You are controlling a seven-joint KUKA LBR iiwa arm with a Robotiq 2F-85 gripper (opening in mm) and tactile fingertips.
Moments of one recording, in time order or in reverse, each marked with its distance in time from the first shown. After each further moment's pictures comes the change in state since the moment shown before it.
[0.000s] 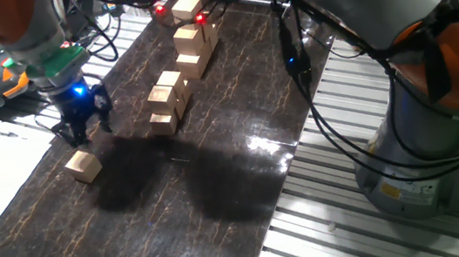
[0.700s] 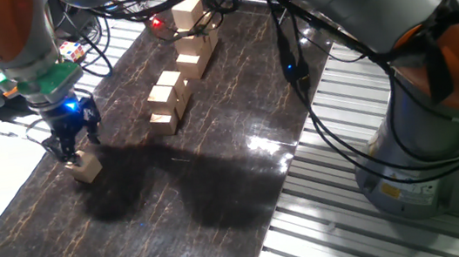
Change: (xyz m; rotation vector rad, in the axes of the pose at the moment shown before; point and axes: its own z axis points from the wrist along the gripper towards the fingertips) arm -0.018 0.025 0.016 -0.022 -0.049 0.005
